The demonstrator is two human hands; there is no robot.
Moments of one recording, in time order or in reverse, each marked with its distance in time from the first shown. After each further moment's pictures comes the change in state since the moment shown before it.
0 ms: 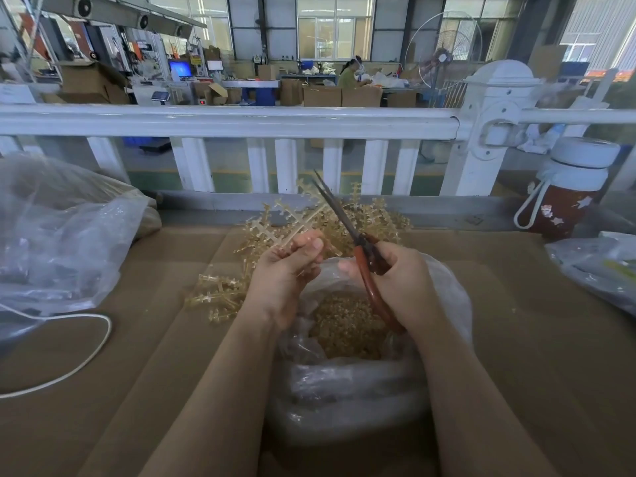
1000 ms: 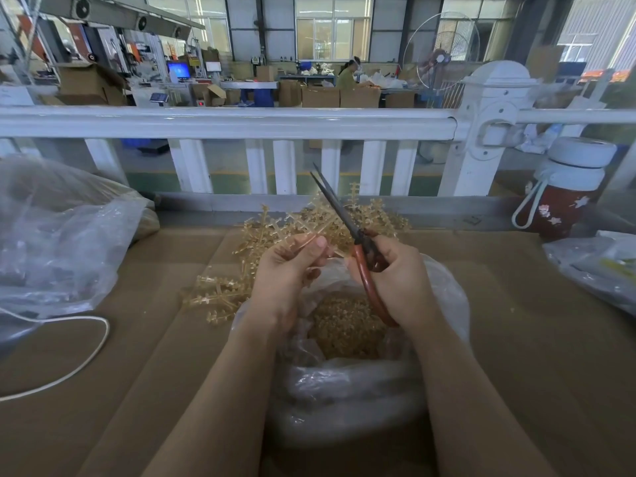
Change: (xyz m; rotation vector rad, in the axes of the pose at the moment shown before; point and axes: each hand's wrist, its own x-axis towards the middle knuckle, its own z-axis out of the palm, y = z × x) left_hand -0.001 -0.003 0.005 0.175 0.029 0.074; right_hand 0.004 0.000 0.002 0.107 0.014 -0.103
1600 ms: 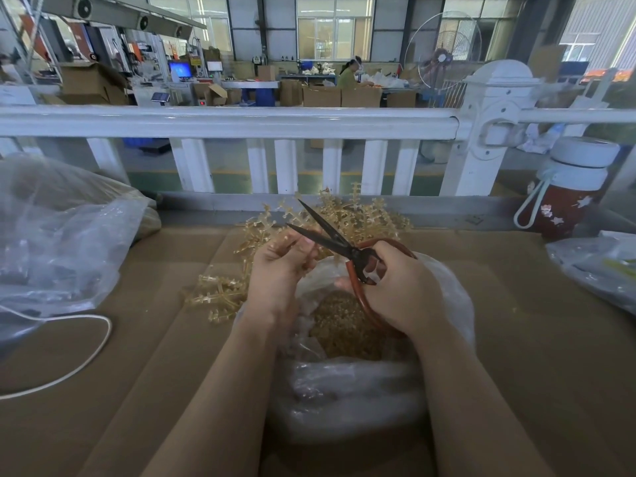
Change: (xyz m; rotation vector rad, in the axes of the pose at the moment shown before) left_hand 0.001 0.001 -0.002 -0.107 0.050 0.105; right_hand -0.005 0.009 -0.008 -0.589 -0.047 -0.061
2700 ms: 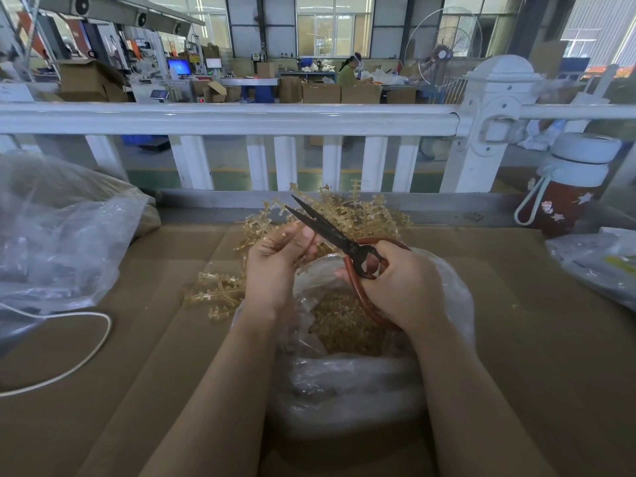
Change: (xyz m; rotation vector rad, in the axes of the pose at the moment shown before) left_hand 0.000 0.001 -0.002 -0.016 0.024 0.042; right_hand -0.001 -0.004 0.002 -0.064 0.101 0.004
